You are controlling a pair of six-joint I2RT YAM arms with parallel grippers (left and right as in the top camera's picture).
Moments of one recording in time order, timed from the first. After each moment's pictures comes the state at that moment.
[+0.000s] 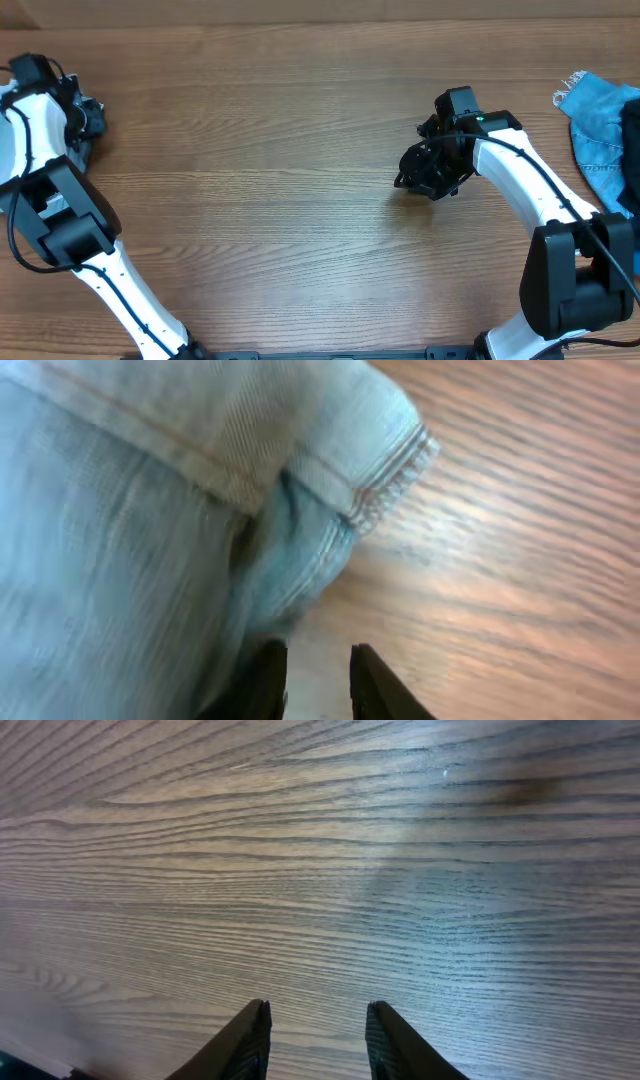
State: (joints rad) left arm 0.50 2.40 2.08 -0.93 0.02 0.10; right arm 0.17 1.78 1.25 -0.94 -0.40 0.36
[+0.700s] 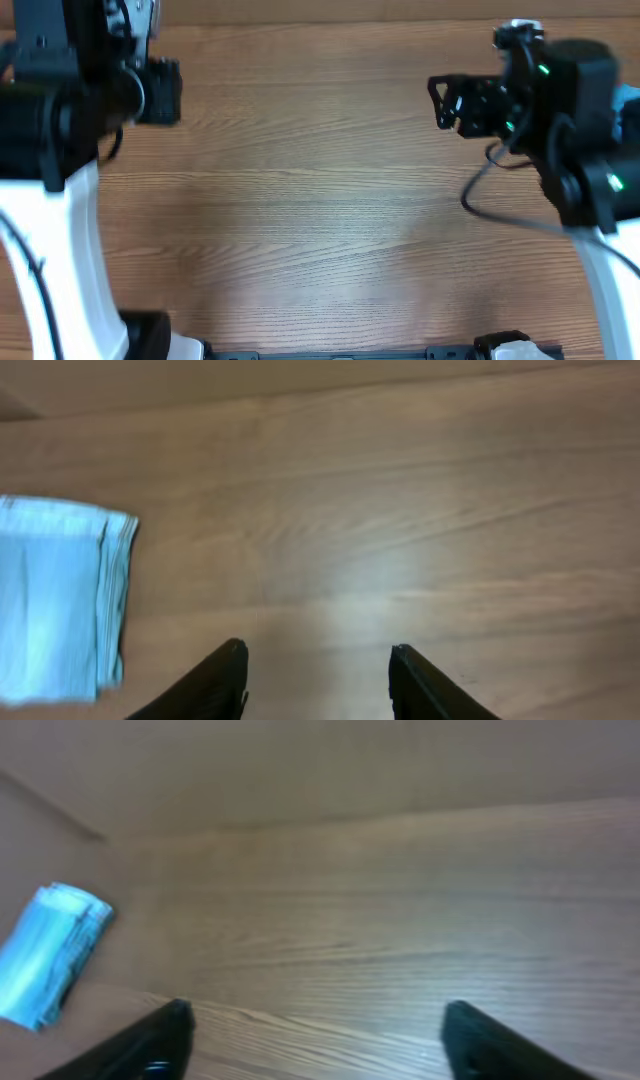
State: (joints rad) left arm -0.07 1.66 2.45 -1.65 0.02 0.00; right arm 0.17 1.27 1.59 -0.90 -0.22 0.25
